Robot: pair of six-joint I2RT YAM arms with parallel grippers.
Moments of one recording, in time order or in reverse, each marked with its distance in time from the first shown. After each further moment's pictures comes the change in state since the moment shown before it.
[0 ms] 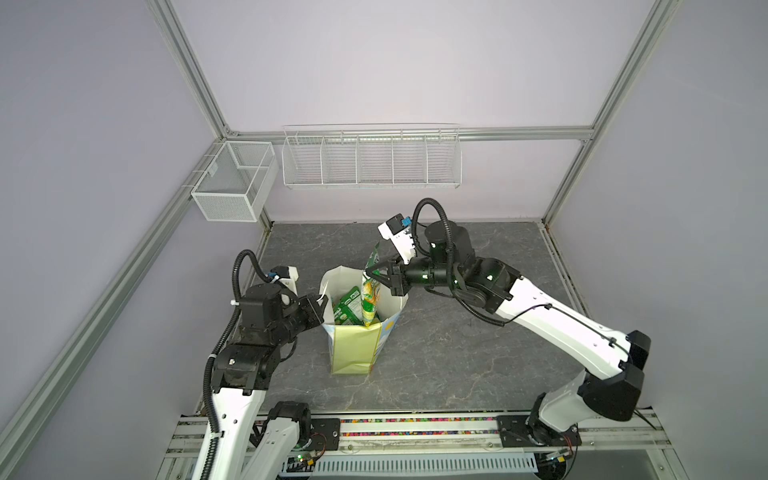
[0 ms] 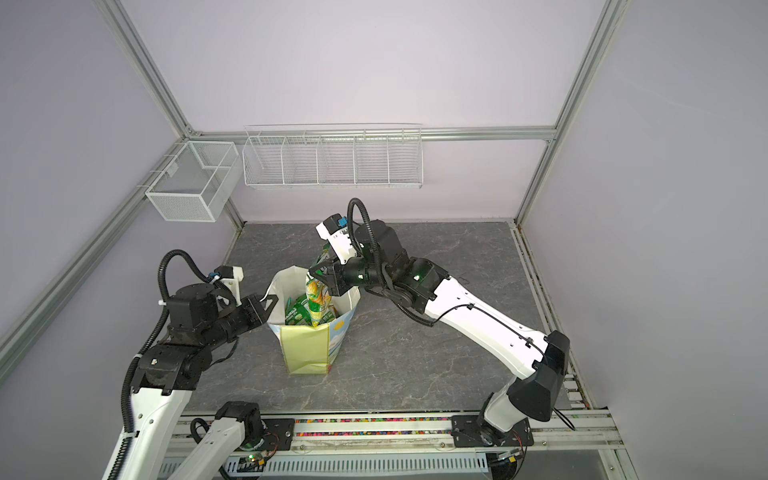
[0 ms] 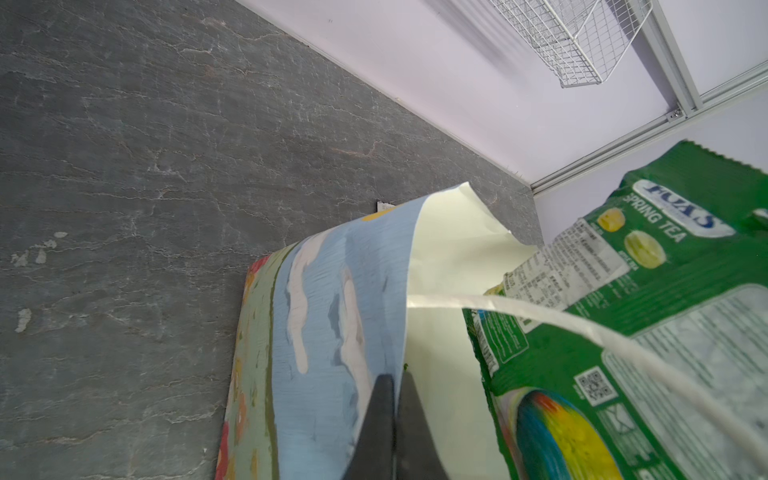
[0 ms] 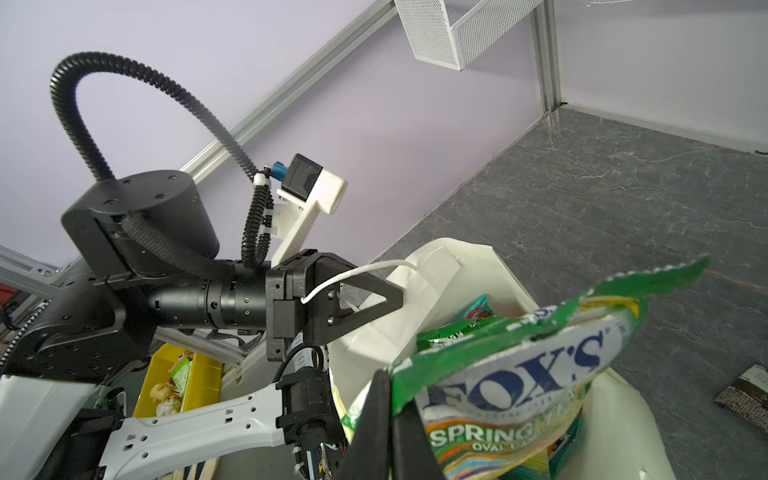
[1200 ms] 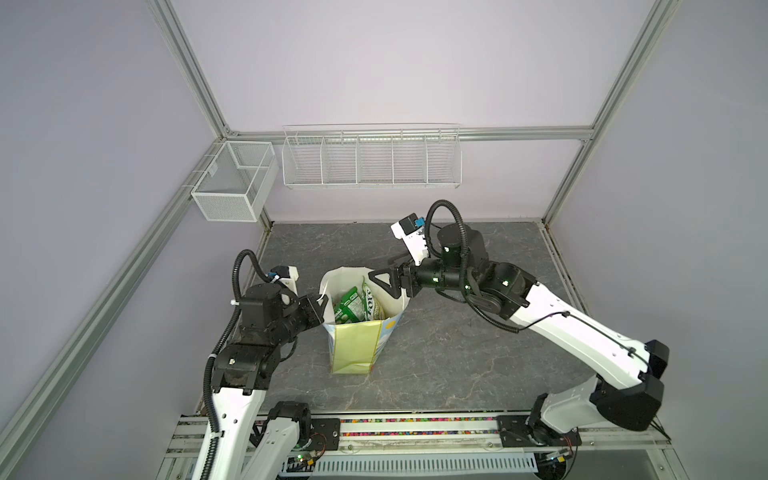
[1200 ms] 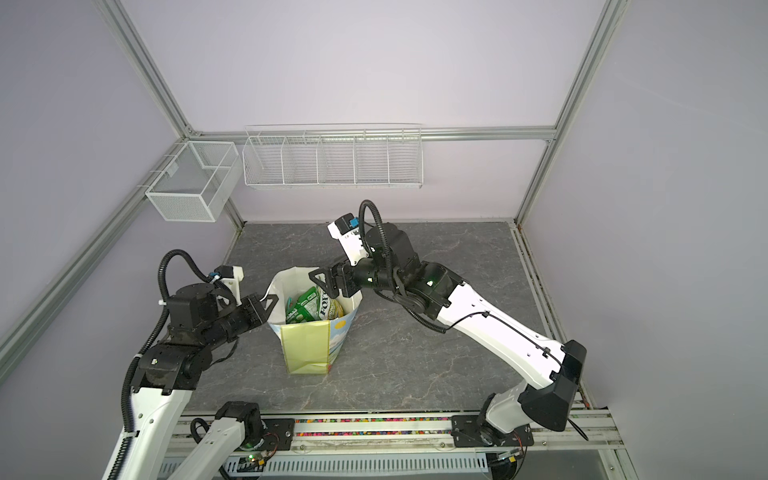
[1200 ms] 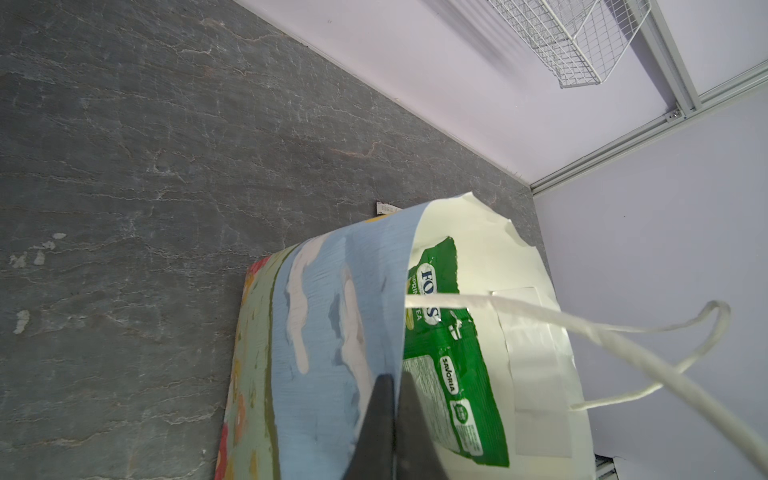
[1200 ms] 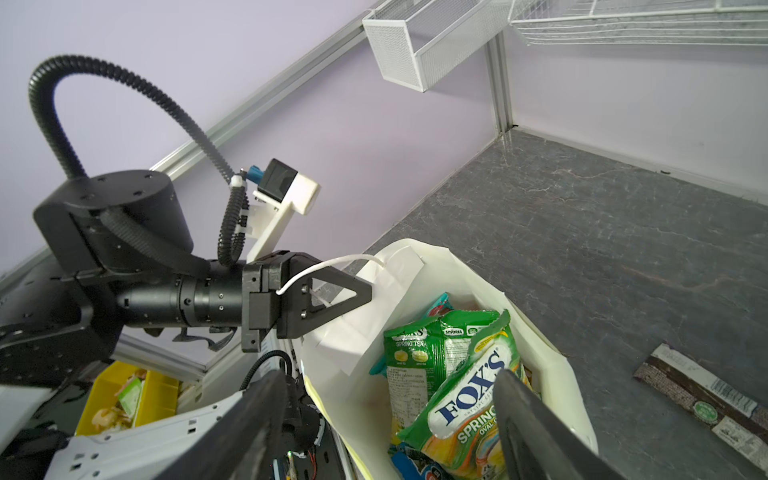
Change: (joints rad) left arm 0.000 0.000 0.000 0.003 0.000 0.000; right arm -0.004 -0.090 -0.056 -0.026 0.124 -0.045
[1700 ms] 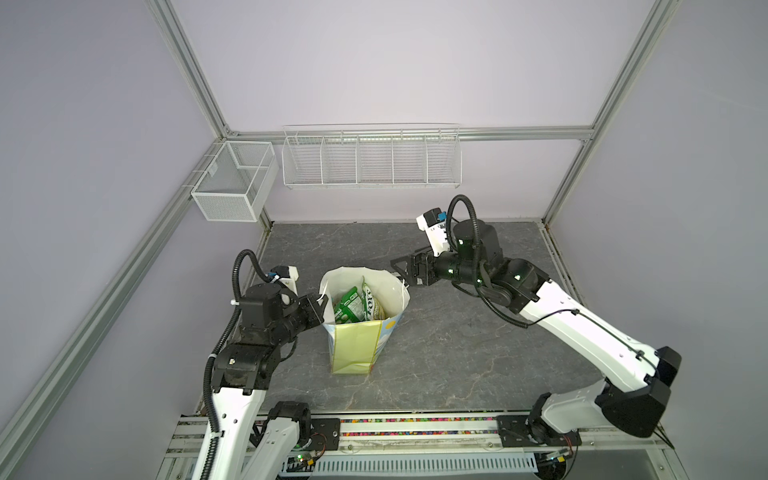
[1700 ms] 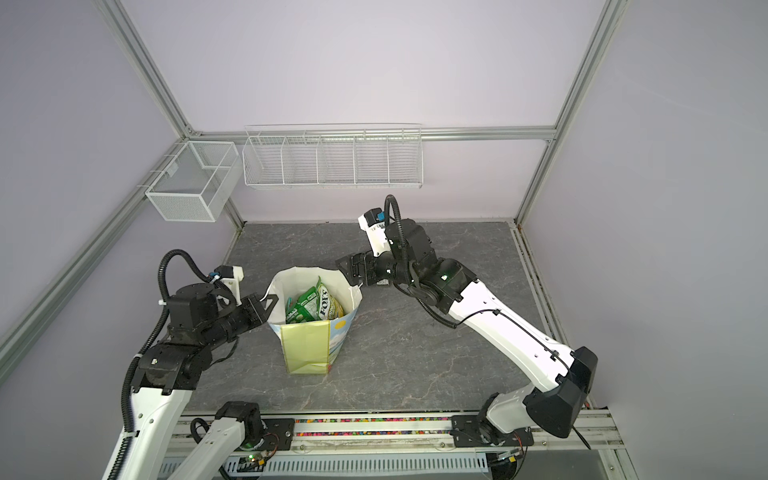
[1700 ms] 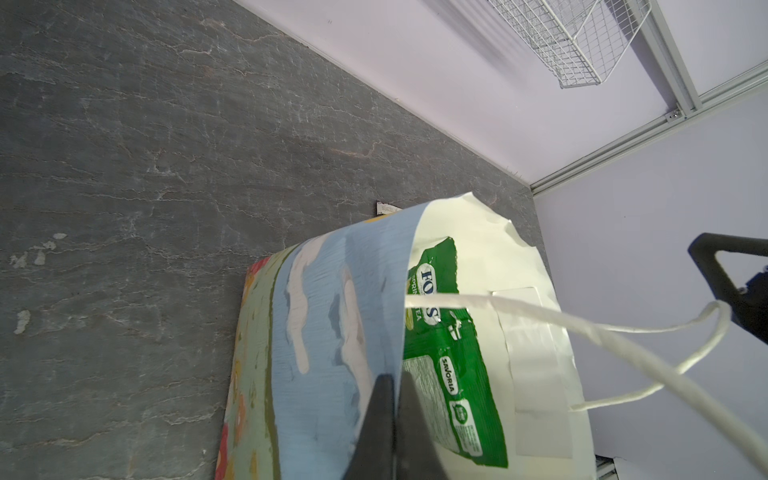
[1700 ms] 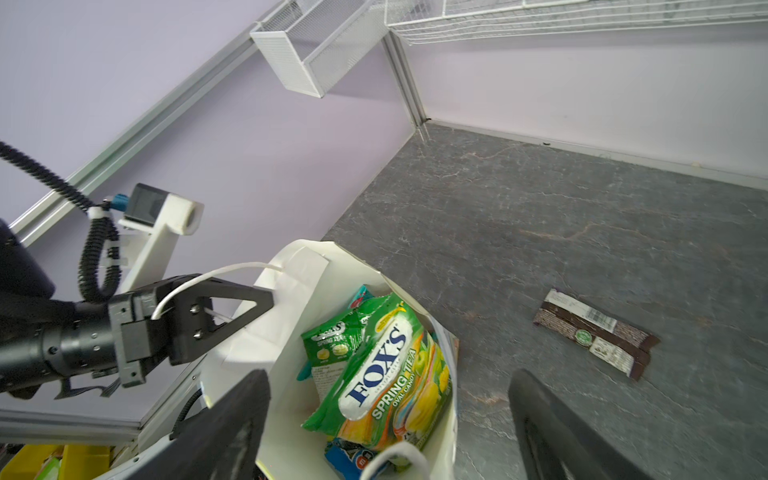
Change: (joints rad) left arm 0.000 0.000 0.000 0.000 -0.001 0.000; right arm -0.134 -0.040 -0.065 -0.064 0.078 0.032
